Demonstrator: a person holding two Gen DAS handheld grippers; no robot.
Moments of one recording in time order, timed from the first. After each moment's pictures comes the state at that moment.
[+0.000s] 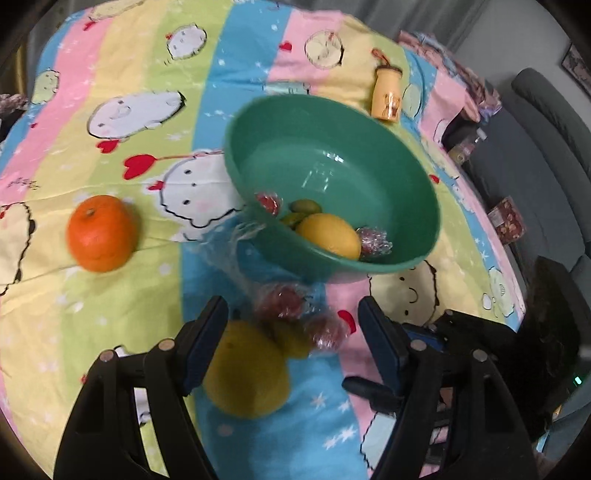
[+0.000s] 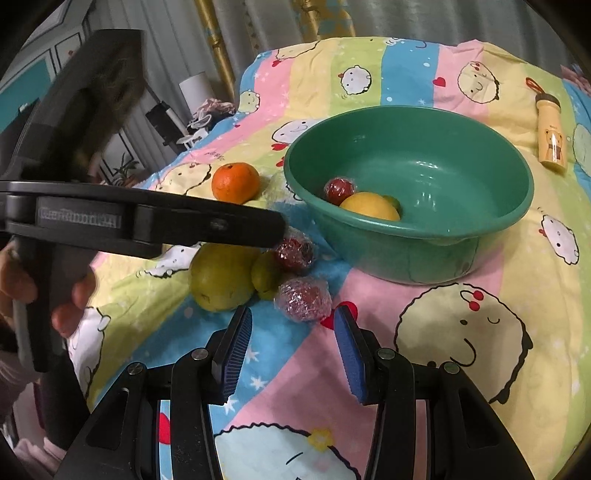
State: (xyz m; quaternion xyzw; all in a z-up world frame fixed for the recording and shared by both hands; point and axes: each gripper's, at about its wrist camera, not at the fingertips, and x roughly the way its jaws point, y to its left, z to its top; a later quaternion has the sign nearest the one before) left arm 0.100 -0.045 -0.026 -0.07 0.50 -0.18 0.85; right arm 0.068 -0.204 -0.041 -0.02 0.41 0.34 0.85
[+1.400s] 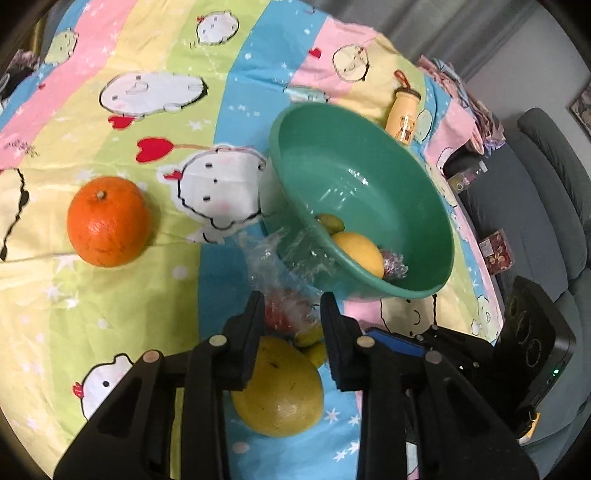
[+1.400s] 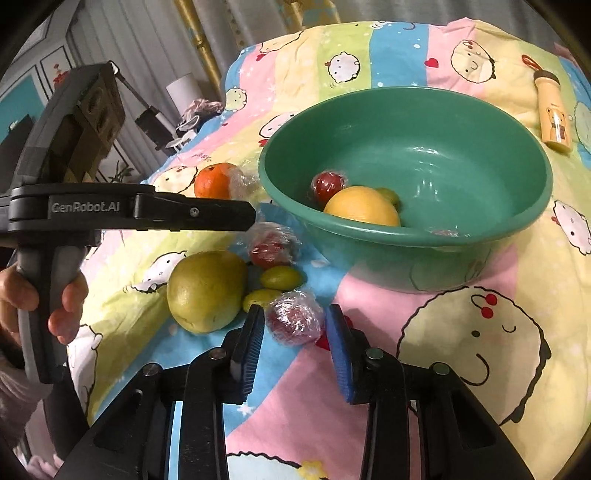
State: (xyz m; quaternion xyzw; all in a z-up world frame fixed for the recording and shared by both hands) left arm 0.108 -0.016 -0.035 -0.15 0.49 -0.18 0.84; right arm 0.093 -0.201 -0.055 0.00 0.43 0.34 0.84
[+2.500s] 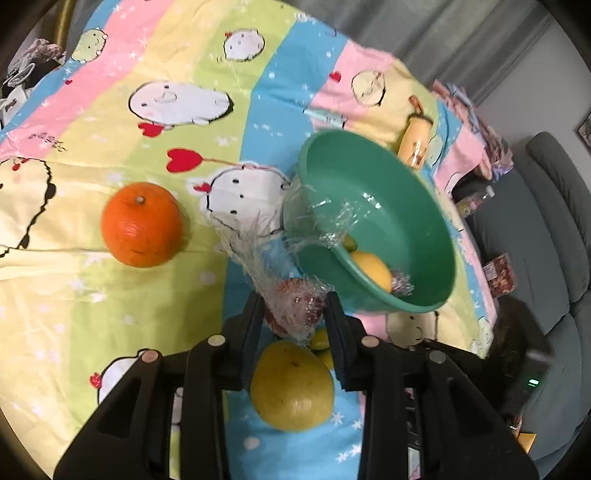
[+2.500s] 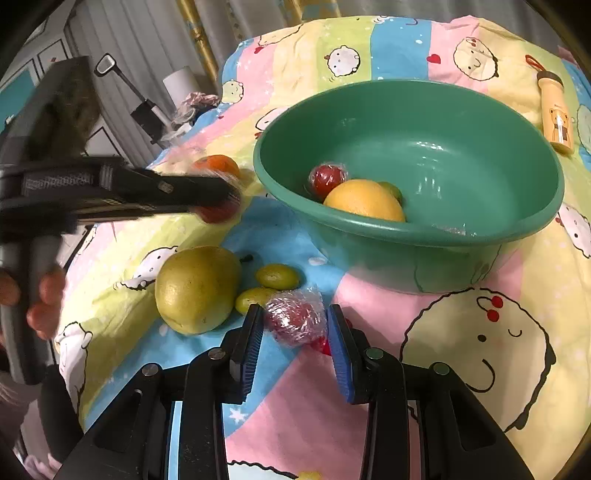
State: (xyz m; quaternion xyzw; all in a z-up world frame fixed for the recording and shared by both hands) left arm 0.088 0.010 -0.017 -0.18 0.46 -0.15 0.86; right arm 0.099 -0.192 -0.063 -0.01 0.44 0.33 0.84
